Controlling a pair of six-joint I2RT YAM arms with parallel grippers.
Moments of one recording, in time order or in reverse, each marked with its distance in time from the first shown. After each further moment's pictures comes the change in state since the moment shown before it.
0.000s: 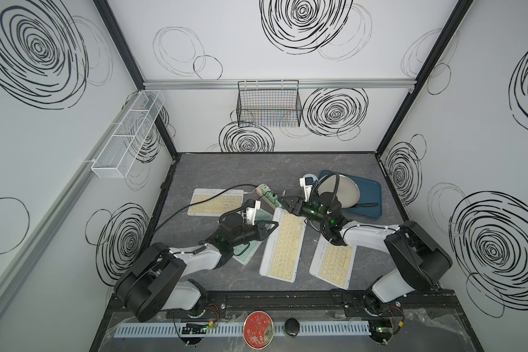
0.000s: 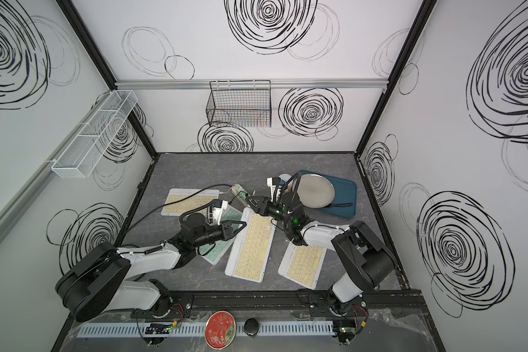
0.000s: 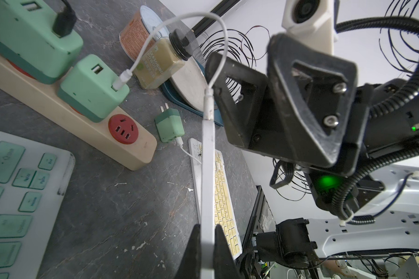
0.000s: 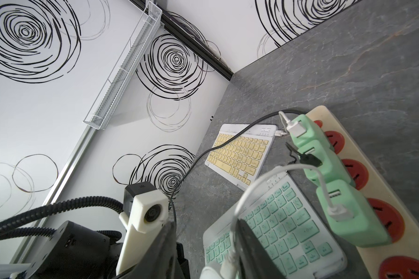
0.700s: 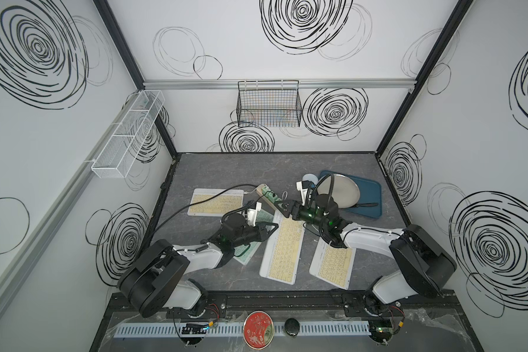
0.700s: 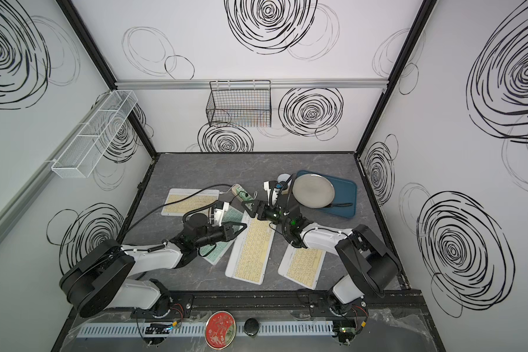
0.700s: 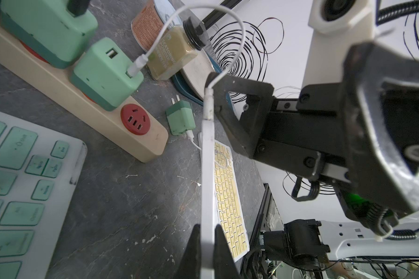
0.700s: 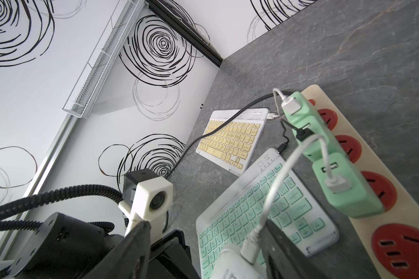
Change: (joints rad) left arm -0.008 0.040 0.000 -0.016 -0.014 0.020; right arm 0.045 -0.051 0.002 -0.143 0.066 -0.041
